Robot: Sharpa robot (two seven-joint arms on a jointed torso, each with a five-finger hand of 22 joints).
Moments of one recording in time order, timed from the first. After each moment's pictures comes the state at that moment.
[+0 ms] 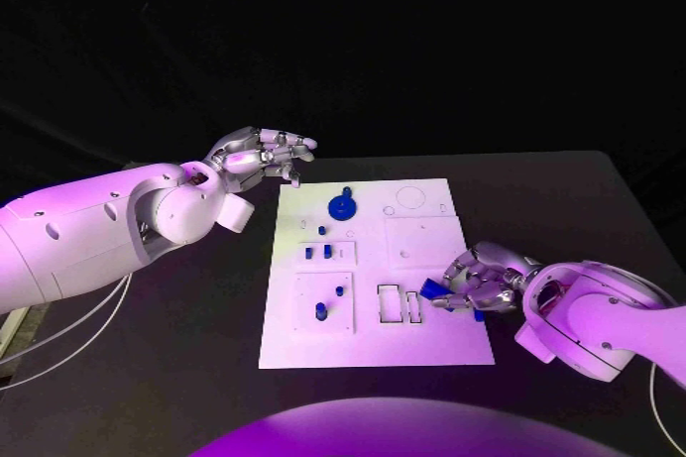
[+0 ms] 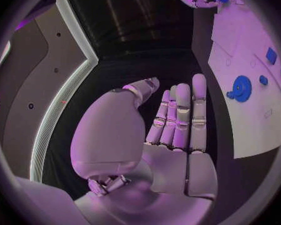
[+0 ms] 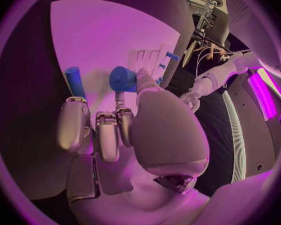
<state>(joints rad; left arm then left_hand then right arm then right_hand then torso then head) 1.20 -0.86 -0.02 1.40 -0.12 0.01 0.28 1.34 -0.21 0.55 0.09 0.19 0.90 0.19 0.17 0.28 0.89 0.13 0.63 0.14 1.00 0.05 1.26 0.34 0.17 0.96 0.15 0.90 0.57 1.14 -1.12 -0.21 1.95 -1.07 -0.40 -0.45 1.39 -0.12 0.07 0.29 0.12 1.00 0.08 0.34 0.66 1.47 -0.01 1.40 1.31 1.46 -0.07 1.54 1.31 0.09 1.44 0.04 1.22 1.31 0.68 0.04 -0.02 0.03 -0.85</state>
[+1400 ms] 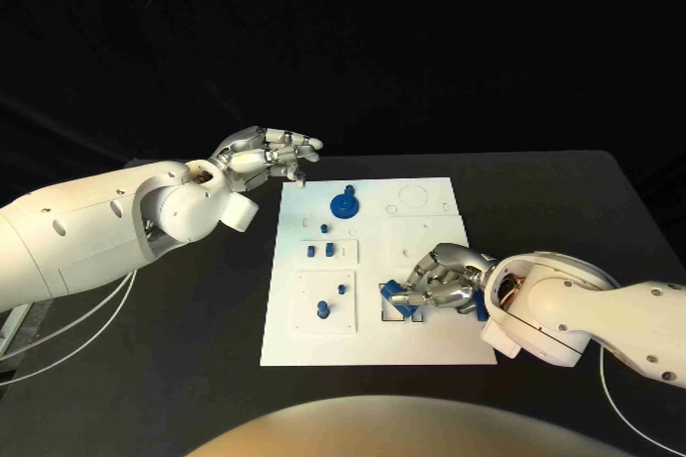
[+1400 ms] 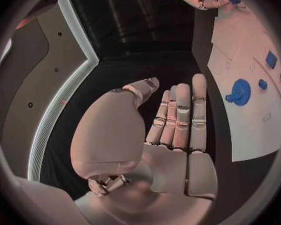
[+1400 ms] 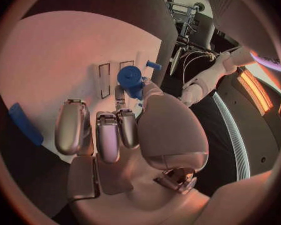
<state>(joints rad) 1.20 -0.85 -0.02 1.40 -0.12 0.03 0.27 1.34 -0.21 0.54 0.09 0.19 0.90 0.19 0.16 0.28 0.88 0.13 0.63 0.14 1.00 0.05 1.26 0.34 0.17 0.96 0.15 0.90 0.57 1.16 -0.98 -0.21 1.90 -0.97 -0.30 -0.42 1.24 -0.07 0.09 0.29 0.12 1.03 0.09 0.37 0.42 1.47 -0.03 1.41 1.31 1.46 -0.09 1.54 1.31 0.08 1.45 0.02 1.23 1.31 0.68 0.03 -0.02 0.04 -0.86</state>
